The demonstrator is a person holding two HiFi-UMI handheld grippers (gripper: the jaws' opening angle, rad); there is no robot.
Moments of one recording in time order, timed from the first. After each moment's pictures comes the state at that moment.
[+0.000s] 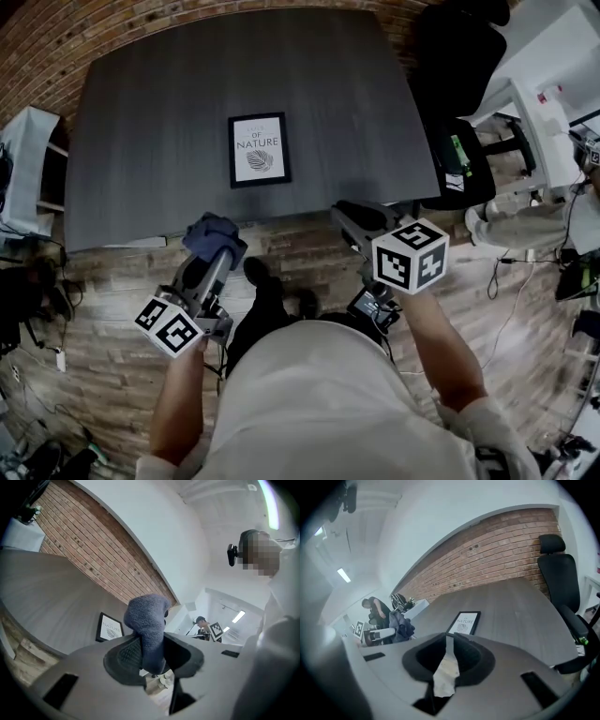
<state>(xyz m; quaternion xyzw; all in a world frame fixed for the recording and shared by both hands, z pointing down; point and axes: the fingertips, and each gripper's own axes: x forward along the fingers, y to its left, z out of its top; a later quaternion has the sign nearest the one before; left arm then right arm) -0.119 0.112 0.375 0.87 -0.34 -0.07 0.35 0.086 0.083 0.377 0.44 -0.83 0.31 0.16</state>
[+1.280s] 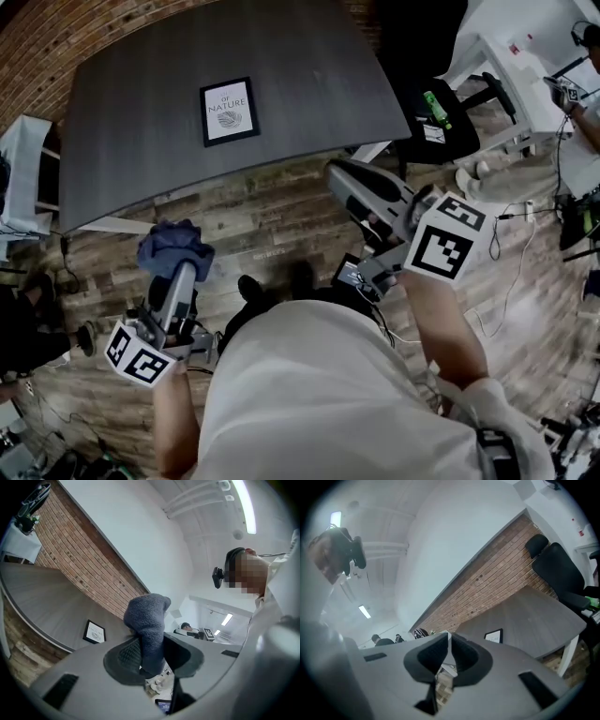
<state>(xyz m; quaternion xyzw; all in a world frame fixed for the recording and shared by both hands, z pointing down) -0.129 0.245 0.272 0.89 -0.32 -0.13 0.31 0.101 0.194 0.229 0.40 -0.85 0.32 -0.08</state>
